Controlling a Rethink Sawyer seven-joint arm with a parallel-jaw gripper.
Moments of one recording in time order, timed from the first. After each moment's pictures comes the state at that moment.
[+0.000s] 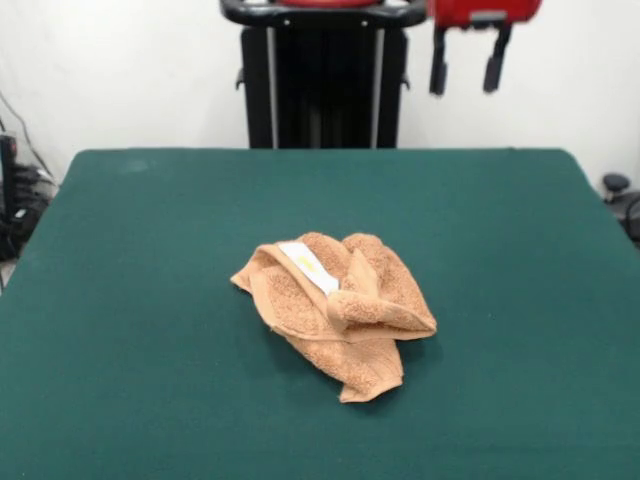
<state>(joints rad) -0.02 -0.92 -0.01 1.91 0.00 0.57 1.57</state>
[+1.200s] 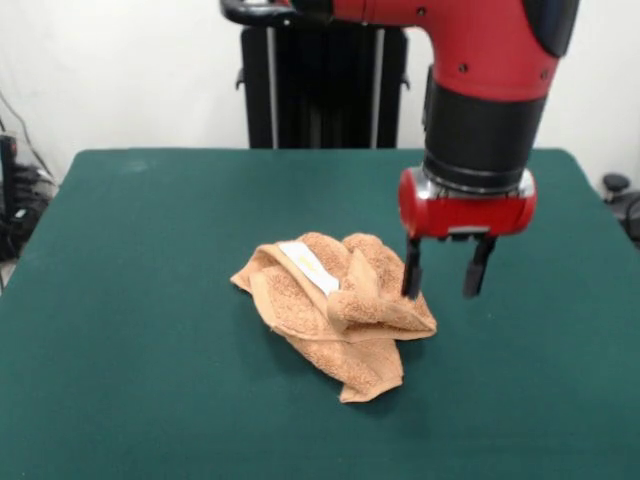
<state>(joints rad) -0.02 -0.45 -0.06 1.30 0.00 0.63 1.57</state>
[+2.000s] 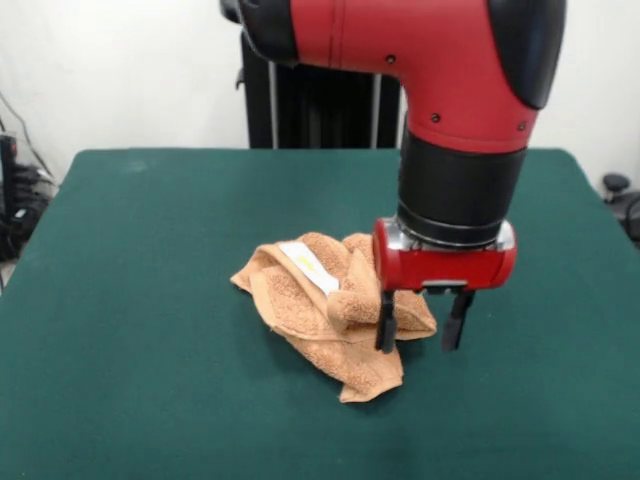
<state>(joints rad) -0.05 -0.36 -0.06 1.14 0.00 0.66 1.57</state>
